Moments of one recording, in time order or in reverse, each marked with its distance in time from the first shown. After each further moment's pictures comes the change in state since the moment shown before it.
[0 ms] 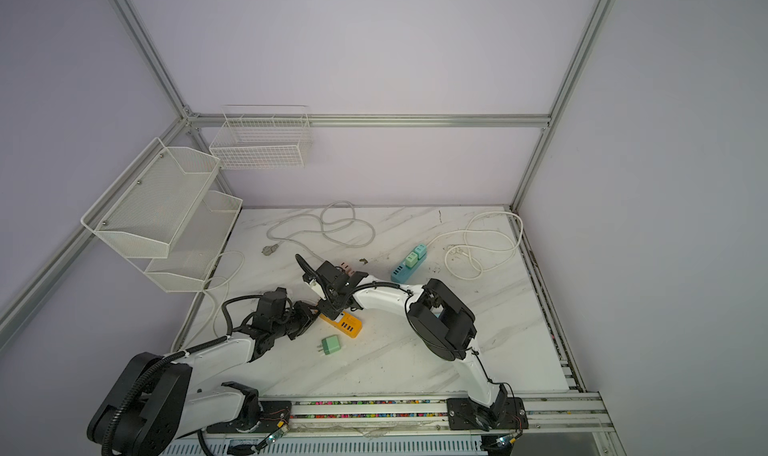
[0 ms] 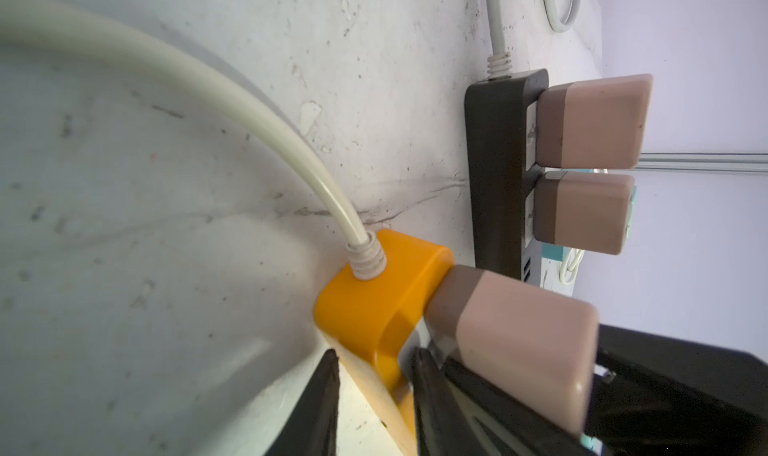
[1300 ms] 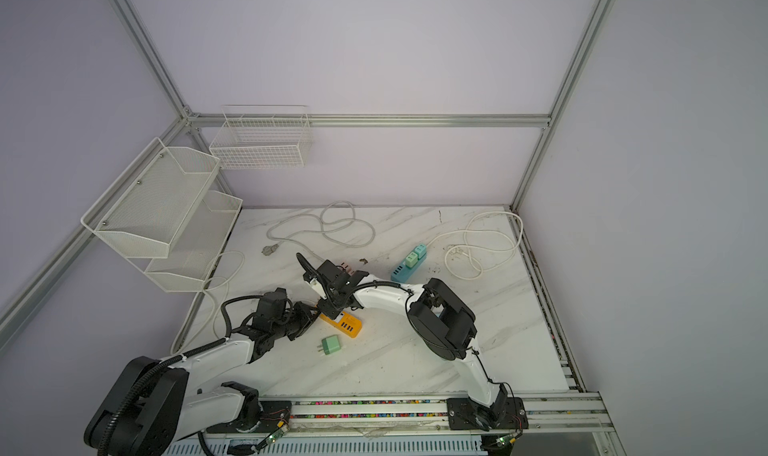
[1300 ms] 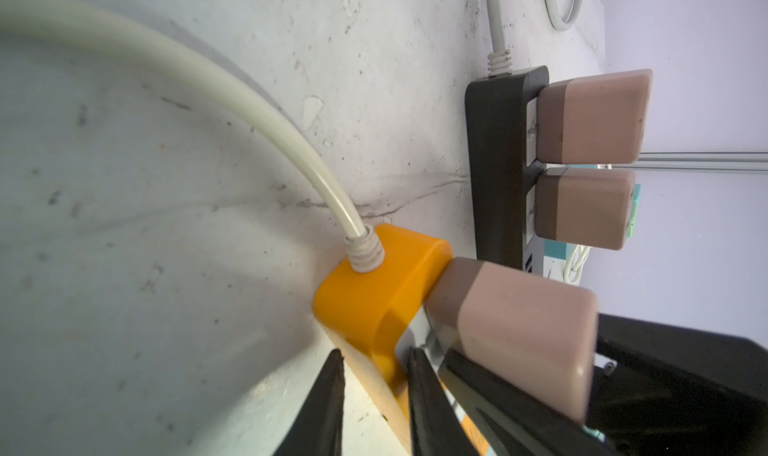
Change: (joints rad) left arm -0.010 -0.023 0.000 -0.024 -0.022 0.000; right arm 0.004 -0.002 0.002 -0.002 -0.014 0.009
